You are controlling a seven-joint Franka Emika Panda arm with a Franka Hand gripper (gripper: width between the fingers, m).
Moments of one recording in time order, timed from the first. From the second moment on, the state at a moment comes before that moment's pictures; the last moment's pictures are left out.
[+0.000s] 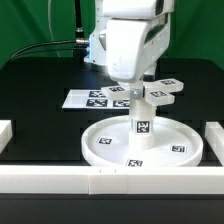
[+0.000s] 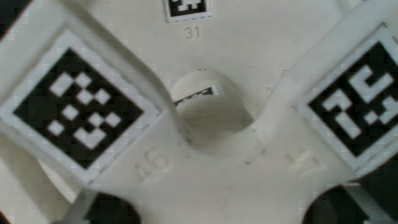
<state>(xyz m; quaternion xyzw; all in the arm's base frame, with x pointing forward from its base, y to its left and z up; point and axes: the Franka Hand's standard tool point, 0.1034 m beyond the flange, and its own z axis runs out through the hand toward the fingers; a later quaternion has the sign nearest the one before) 0.554 0.019 0.098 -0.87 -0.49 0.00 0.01</state>
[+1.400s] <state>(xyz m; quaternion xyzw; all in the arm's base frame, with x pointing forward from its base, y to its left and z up) 0.549 0.040 0.098 -0.99 0.17 0.00 0.04</state>
